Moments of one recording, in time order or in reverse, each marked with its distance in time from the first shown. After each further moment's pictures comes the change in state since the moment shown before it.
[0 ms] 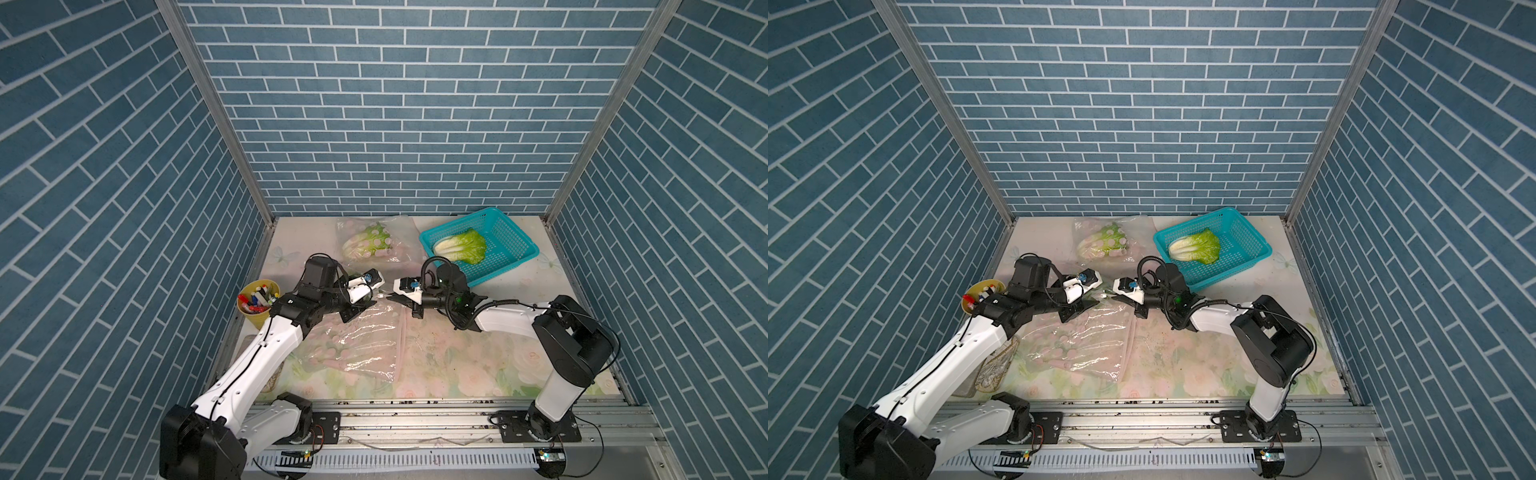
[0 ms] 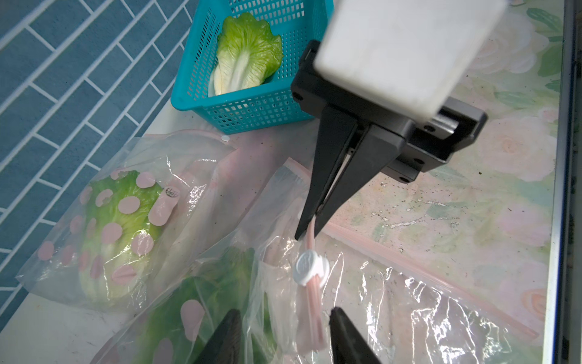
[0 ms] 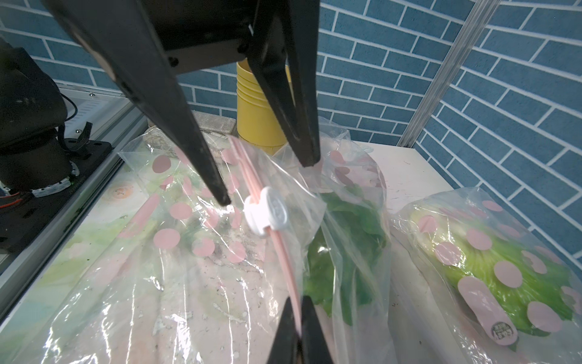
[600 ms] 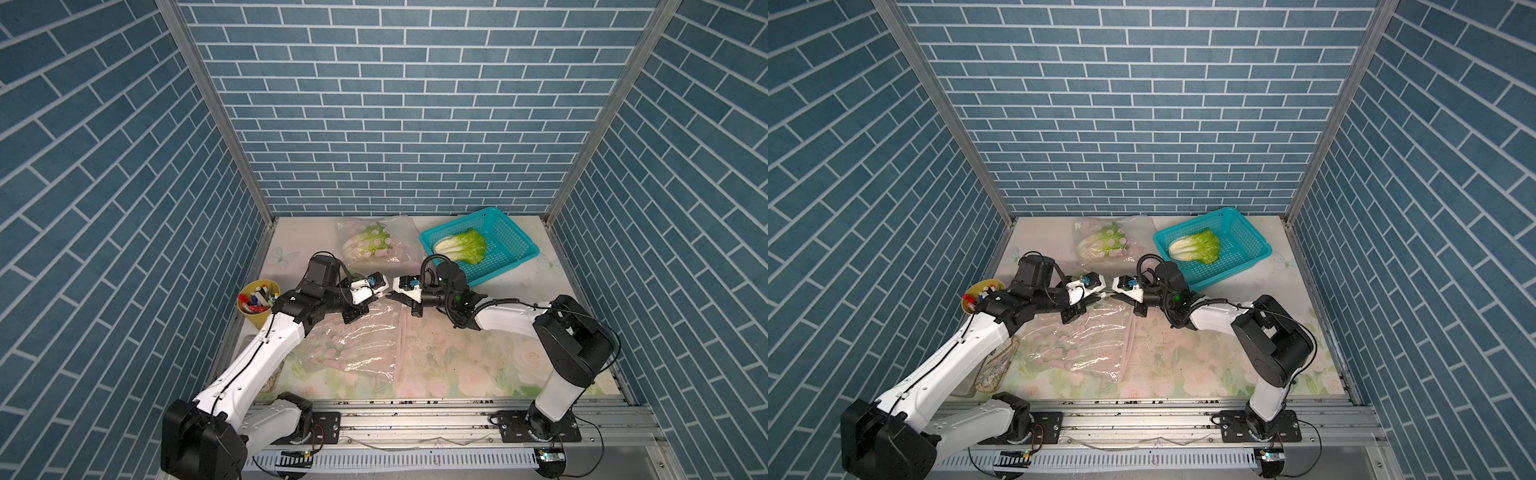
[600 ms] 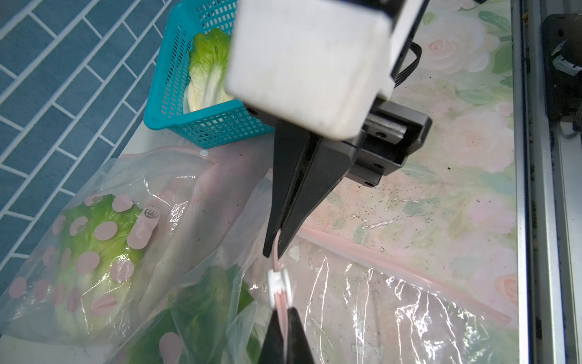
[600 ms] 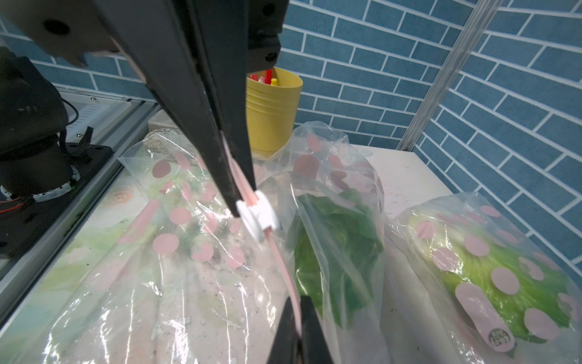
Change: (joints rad) left arm -0.015 0.009 0.022 -0.030 0.063 0.043; right arm 0.000 0.000 0.021 -0.013 -0.003 0.001
